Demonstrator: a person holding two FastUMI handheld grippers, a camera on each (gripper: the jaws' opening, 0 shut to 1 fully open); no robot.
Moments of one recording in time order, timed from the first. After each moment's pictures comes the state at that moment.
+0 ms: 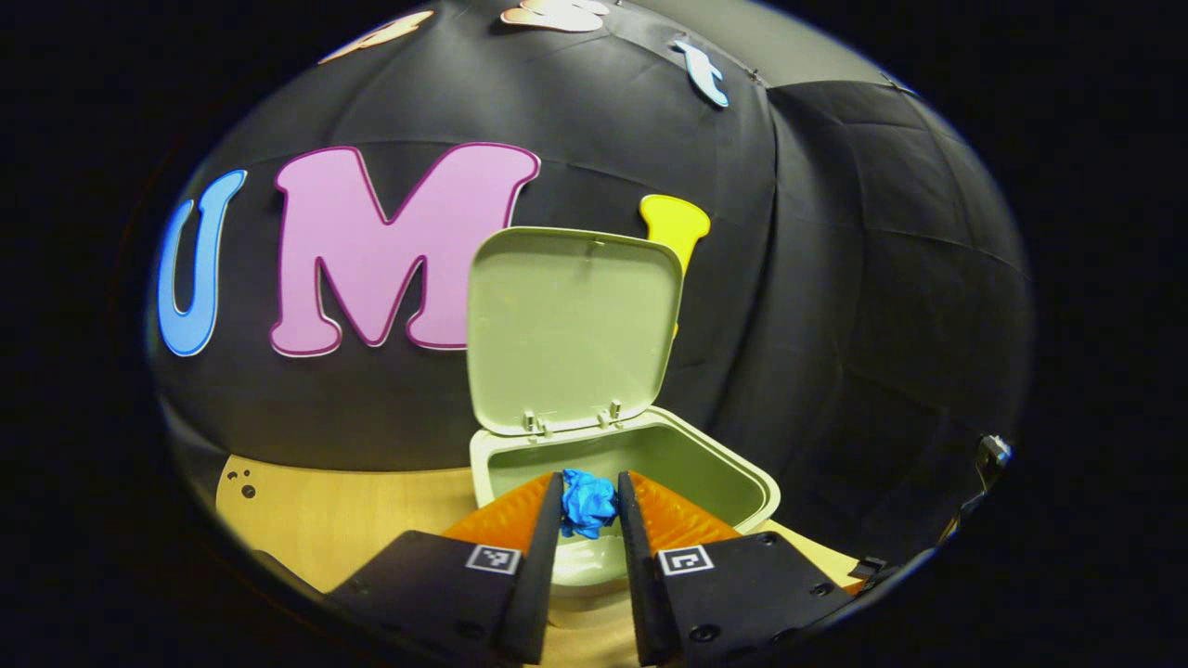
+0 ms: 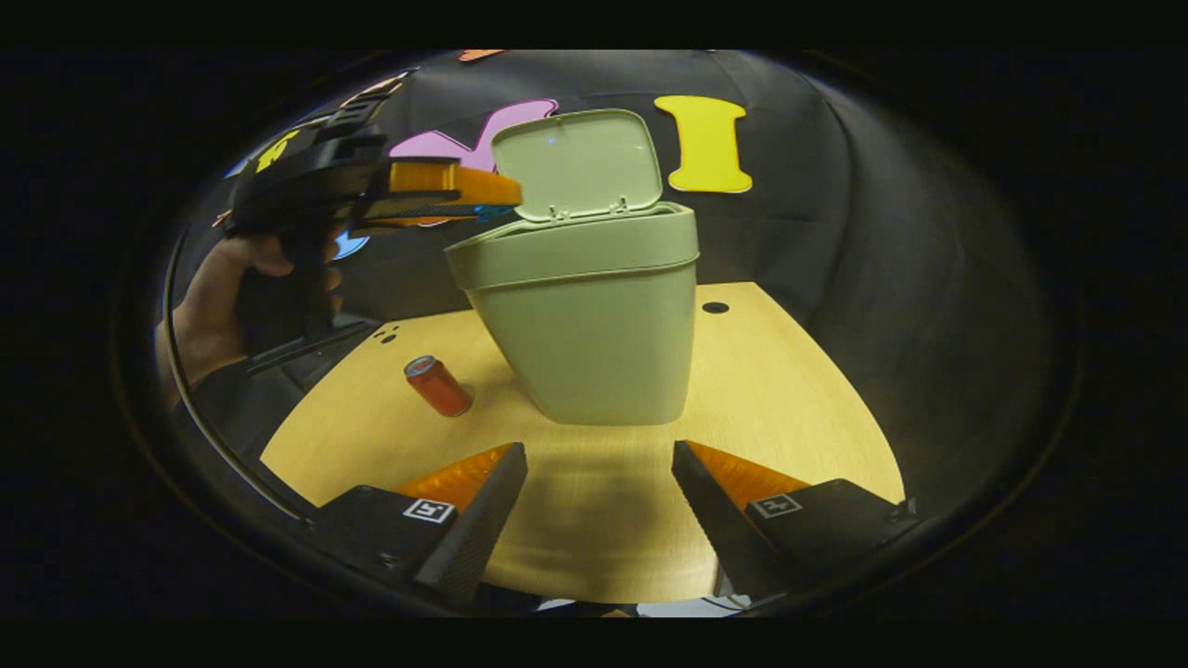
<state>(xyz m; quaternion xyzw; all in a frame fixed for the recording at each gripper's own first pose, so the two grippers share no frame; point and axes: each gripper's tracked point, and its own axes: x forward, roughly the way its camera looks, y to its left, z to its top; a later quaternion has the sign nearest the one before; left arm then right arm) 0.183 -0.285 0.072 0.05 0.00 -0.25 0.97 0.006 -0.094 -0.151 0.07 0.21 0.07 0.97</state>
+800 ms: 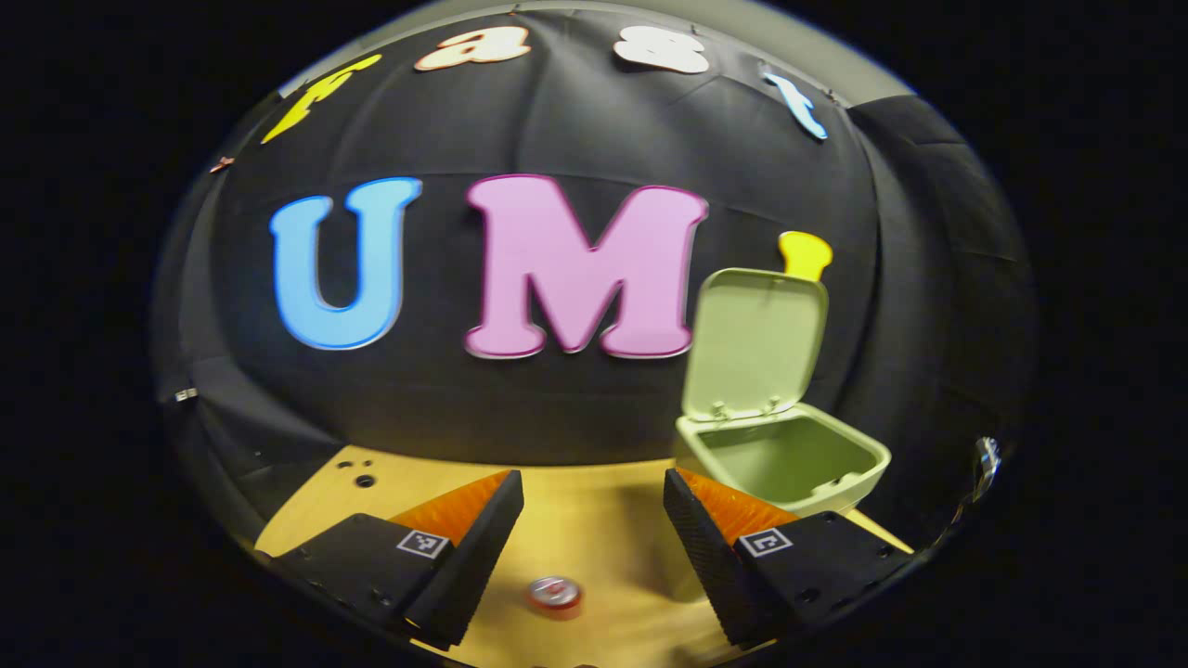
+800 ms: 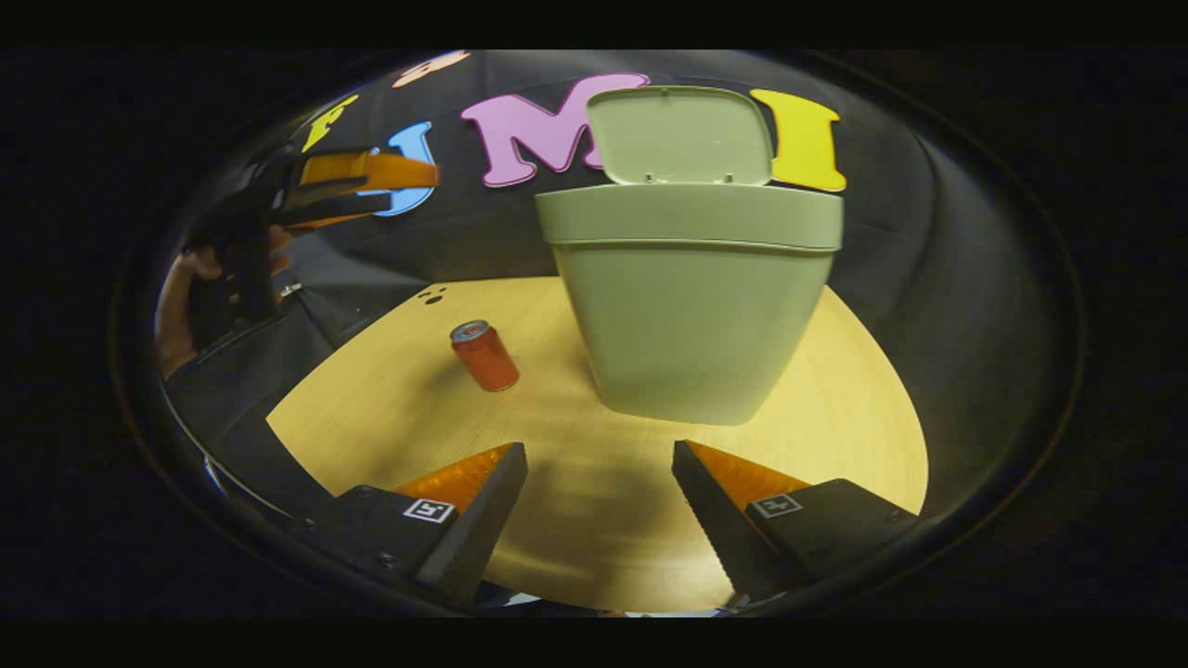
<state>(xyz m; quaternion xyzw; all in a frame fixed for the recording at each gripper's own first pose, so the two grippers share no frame) 0.132 -0.052 0.057 0.01 -0.02 -0.04 1.00 0.028 -0.019 -0.174 0.00 0.24 0.15 0.96</state>
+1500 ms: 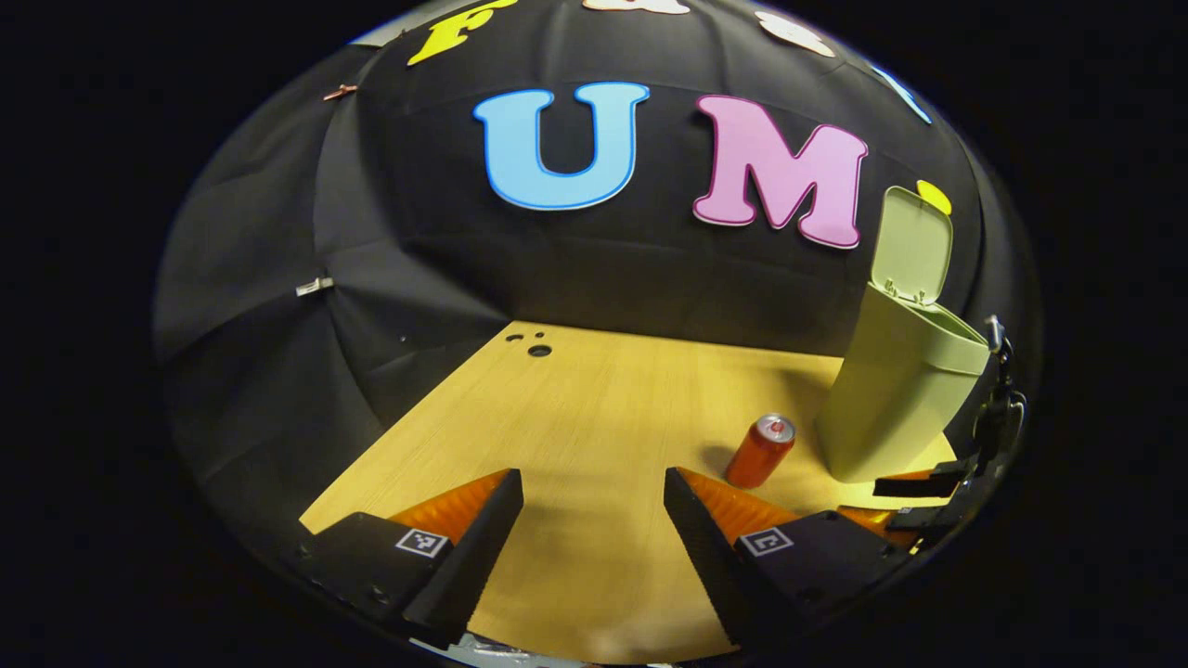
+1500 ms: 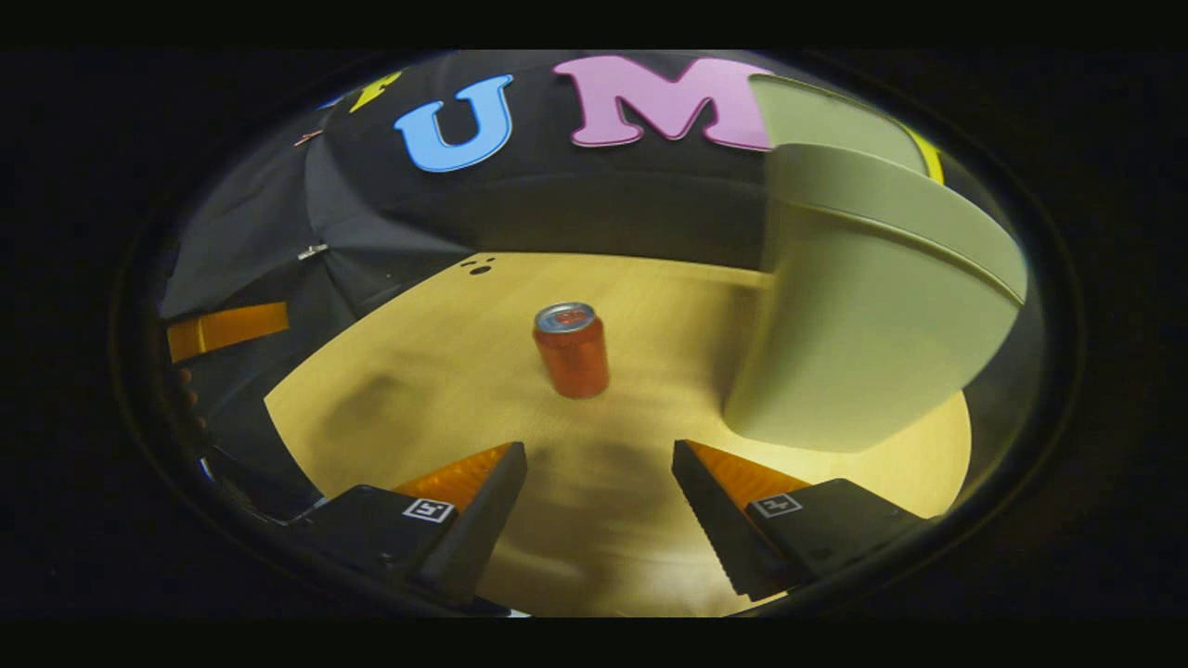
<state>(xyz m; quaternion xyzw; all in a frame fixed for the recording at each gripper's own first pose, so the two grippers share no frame) 0.014 0.130 -0.094 -0.04 0.13 0.11 0.98 0.074 0.117 -0.208 -0.04 0.26 0.20 0.94</state>
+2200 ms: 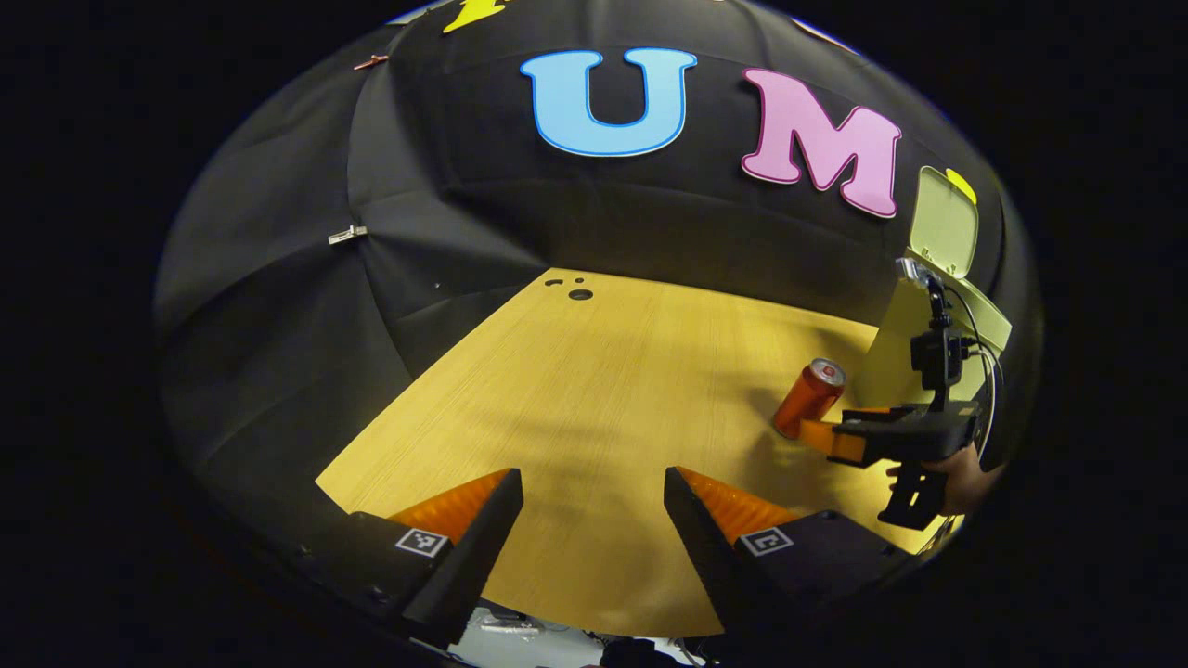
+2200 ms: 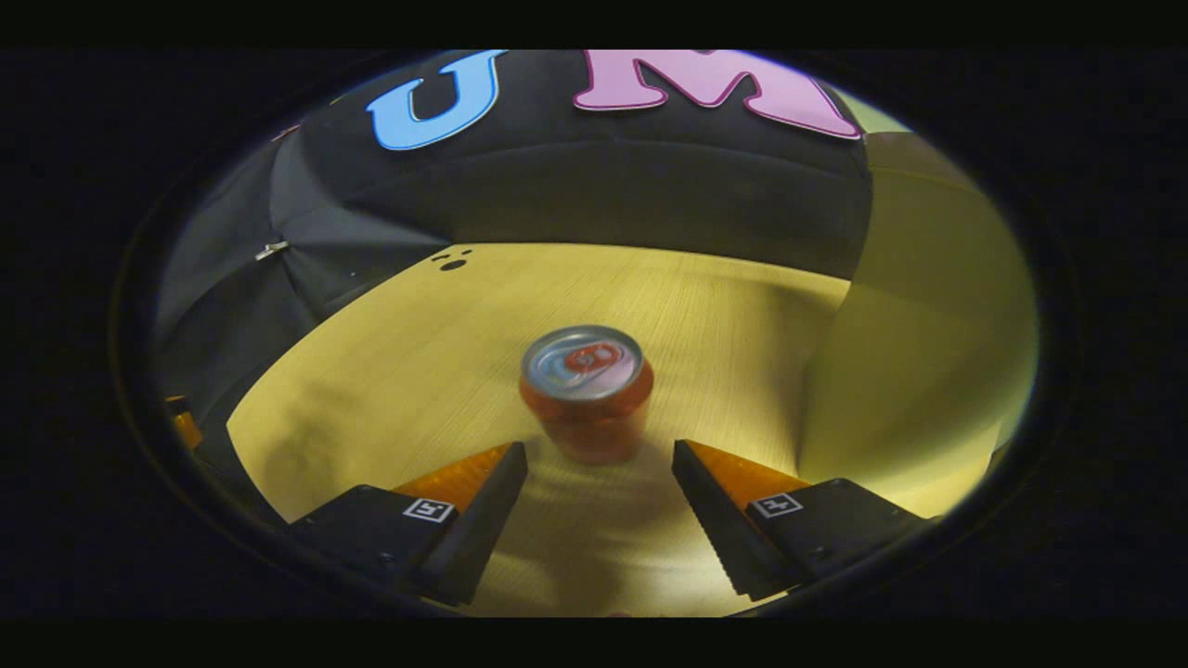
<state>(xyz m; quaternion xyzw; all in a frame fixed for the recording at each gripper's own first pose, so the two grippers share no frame) -0.010 0.167 -0.148 -0.06 0.19 0.15 0.97 0.185 0.173 -0.238 -0.04 0.27 0.17 0.95</state>
